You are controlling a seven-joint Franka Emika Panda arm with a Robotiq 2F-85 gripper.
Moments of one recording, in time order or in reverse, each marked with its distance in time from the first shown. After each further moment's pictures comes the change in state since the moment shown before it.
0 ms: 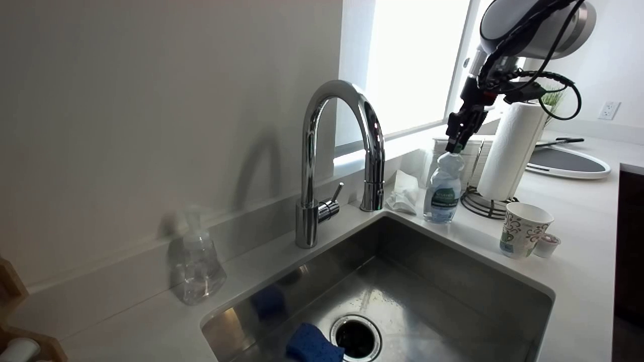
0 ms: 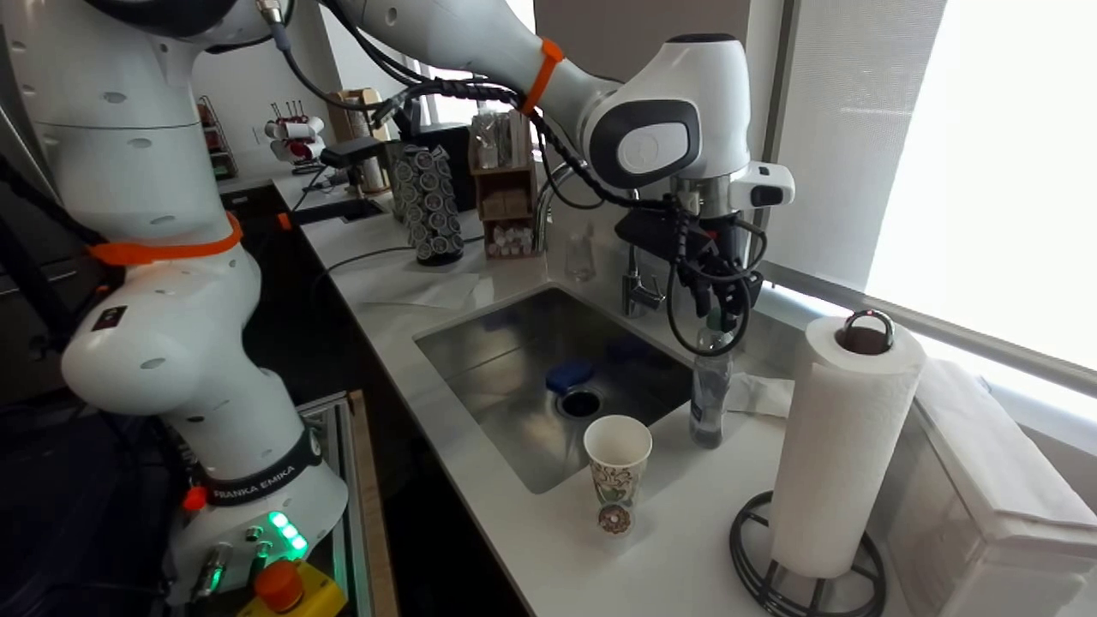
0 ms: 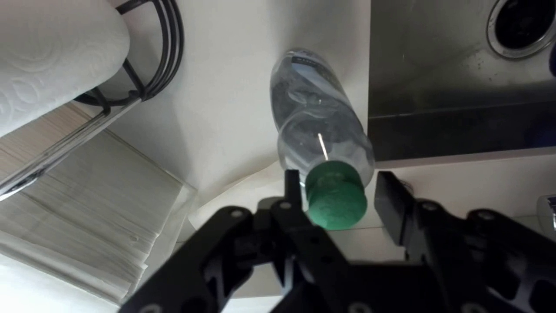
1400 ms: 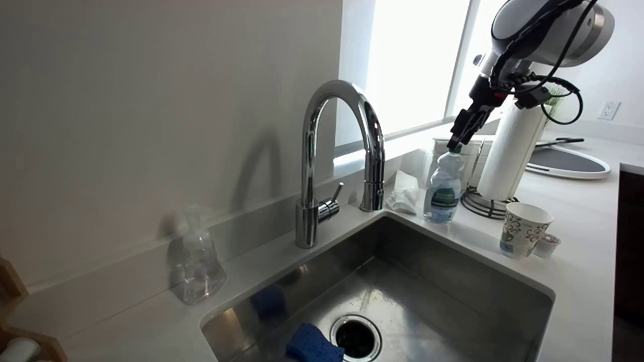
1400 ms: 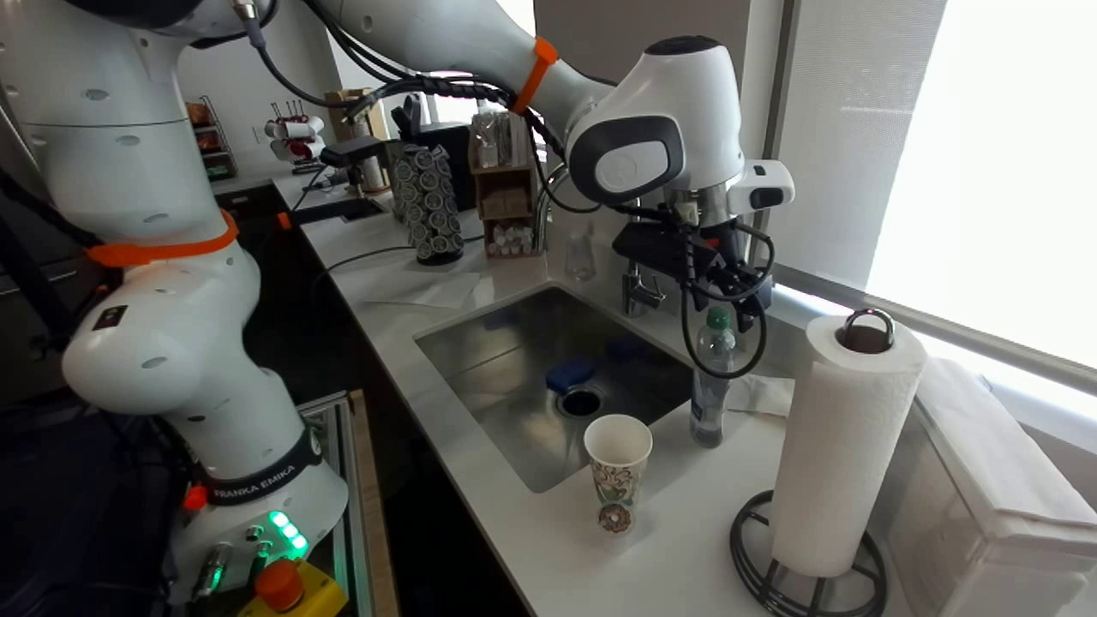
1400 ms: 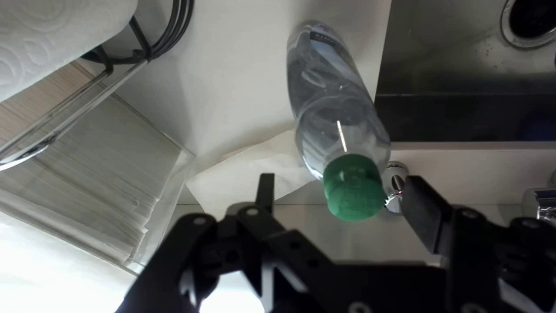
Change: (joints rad) arm 0.008 -0.041 -0.032 -0.087 0.116 0.143 -0.206
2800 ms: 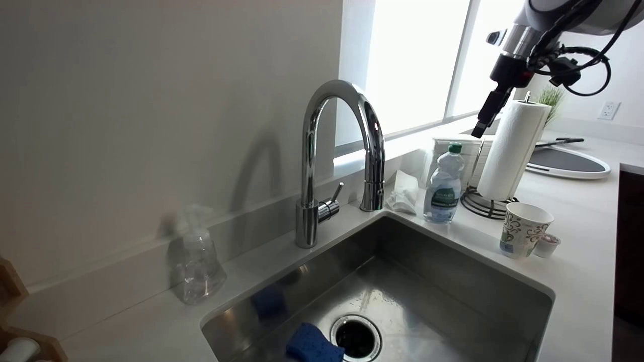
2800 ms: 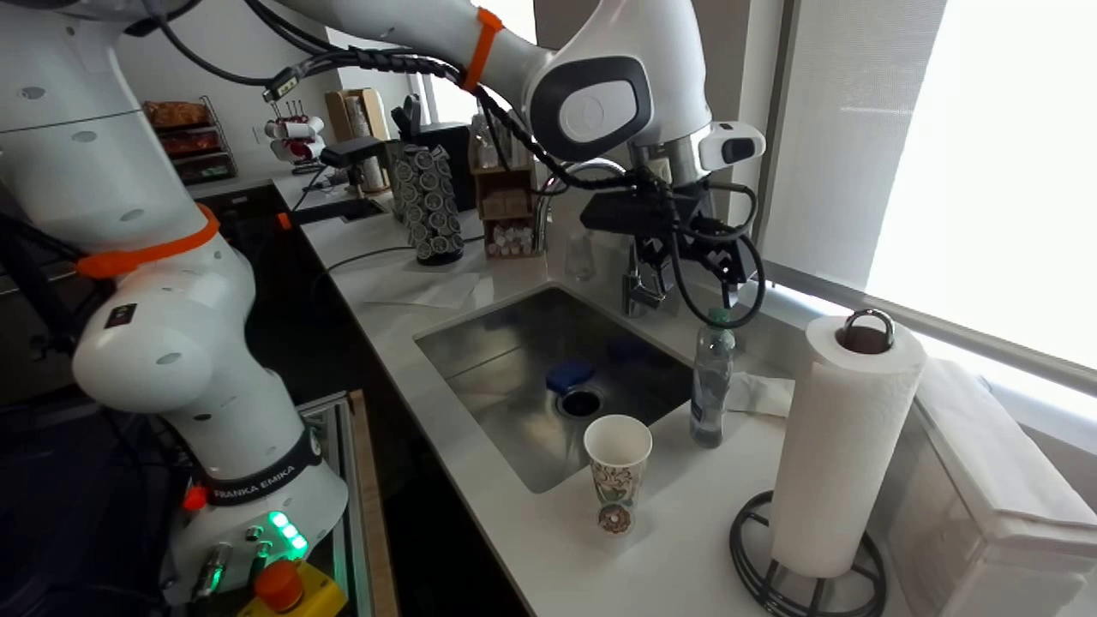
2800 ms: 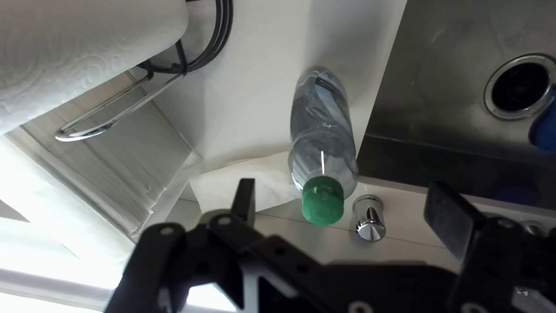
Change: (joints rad) arm 0.080 -0.170 -0.079 -0.084 -0.185 -0.102 -0.032
